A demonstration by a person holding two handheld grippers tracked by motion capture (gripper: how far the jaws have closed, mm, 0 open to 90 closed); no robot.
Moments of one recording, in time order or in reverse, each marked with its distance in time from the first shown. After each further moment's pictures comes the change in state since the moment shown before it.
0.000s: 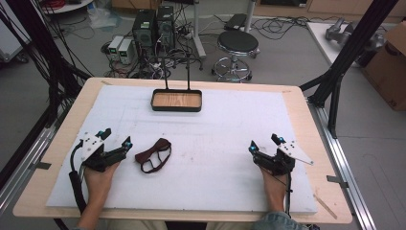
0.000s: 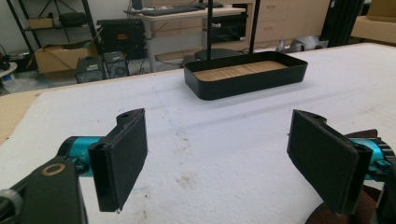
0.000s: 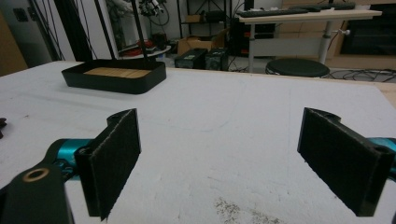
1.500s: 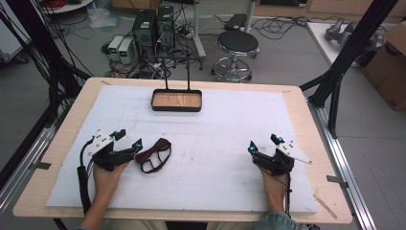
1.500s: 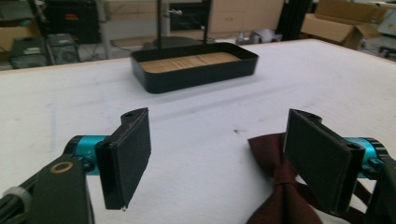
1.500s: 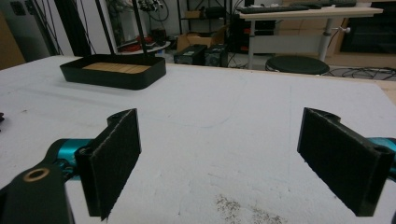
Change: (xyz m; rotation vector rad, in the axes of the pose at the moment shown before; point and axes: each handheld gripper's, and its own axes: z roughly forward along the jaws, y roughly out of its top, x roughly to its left) left arm -0.019 0.004 0.019 0.068 -0.195 -0.044; right arm 0.002 0.000 0.001 0.017 -0.002 -0.008
